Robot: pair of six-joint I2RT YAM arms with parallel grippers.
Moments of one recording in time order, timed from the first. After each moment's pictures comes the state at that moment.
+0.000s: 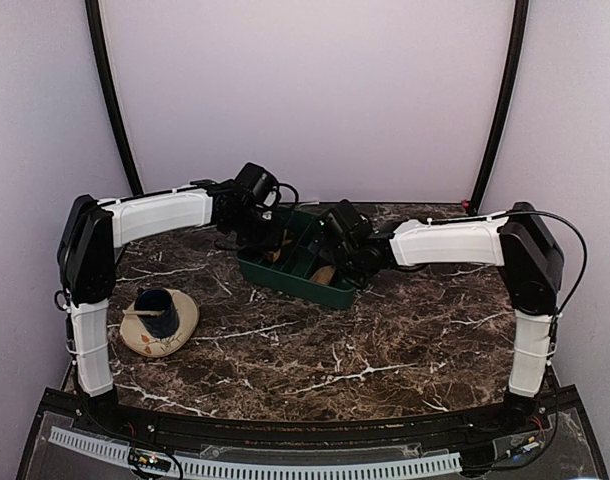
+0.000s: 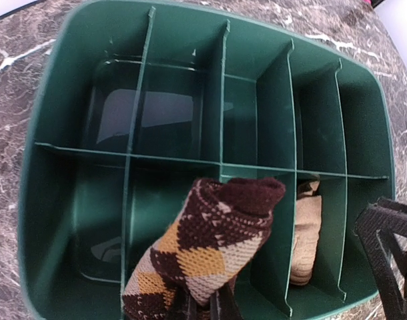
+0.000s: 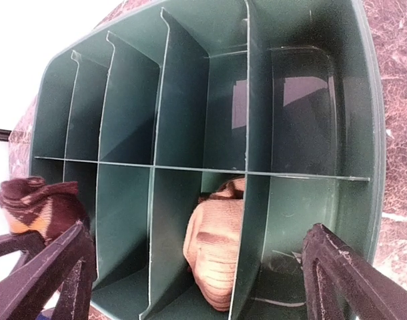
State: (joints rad) left arm -0.64 2.01 1.70 -0.62 -0.02 -0.42; right arm 0.87 1.96 1.44 -0.30 0.48 1.17
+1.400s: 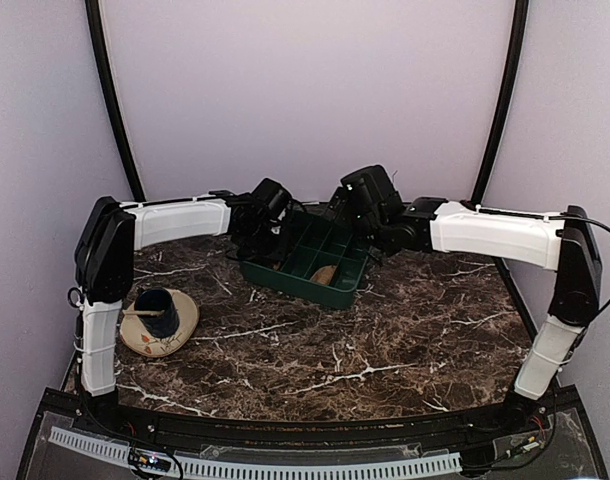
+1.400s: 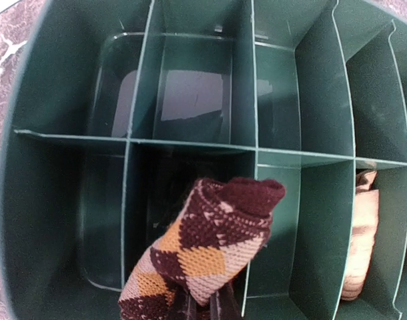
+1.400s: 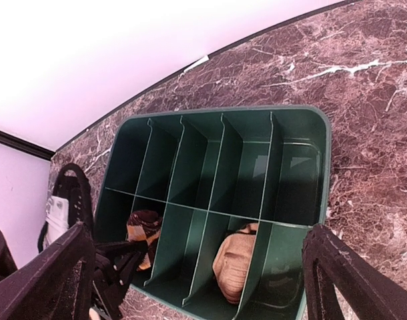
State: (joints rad) left arm -0.69 2.11 1.73 -0.66 -0.15 -0.38; right arm 0.86 1.74 1.41 -0.27 0.58 0.97
